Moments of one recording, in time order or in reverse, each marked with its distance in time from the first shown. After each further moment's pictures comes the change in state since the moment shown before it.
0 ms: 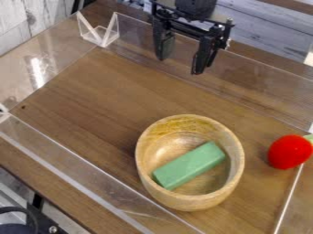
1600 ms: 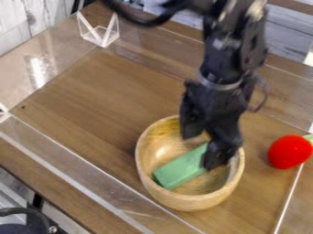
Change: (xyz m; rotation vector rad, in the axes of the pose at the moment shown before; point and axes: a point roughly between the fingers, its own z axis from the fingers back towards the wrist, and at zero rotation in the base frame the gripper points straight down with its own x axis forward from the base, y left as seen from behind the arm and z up) arm -0.052 -0.058 -0.075 0.023 -0.081 -0.529
